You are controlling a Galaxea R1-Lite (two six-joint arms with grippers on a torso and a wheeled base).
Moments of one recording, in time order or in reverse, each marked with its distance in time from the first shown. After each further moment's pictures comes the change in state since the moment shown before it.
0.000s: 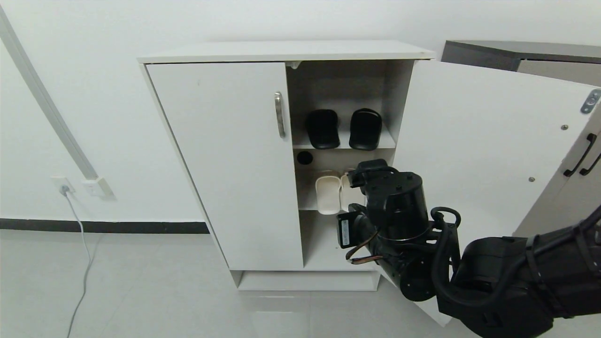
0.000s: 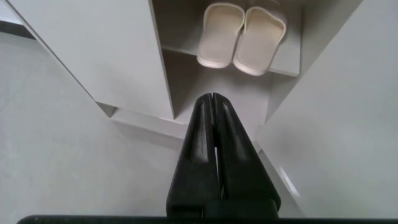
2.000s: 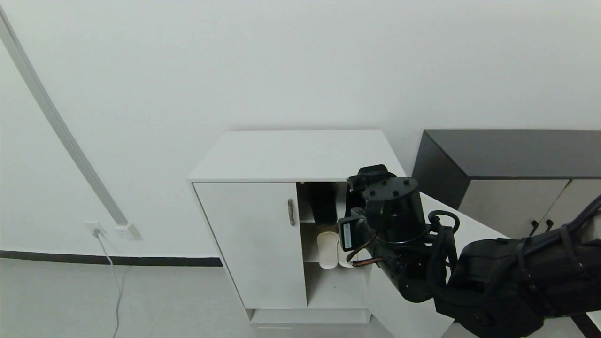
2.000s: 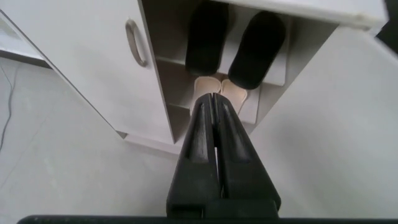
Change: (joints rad) left arm 0.001 0.000 0.000 0.002 -0.002 0.002; right arm -0.014 0.017 0.014 0.000 -0.005 0.003
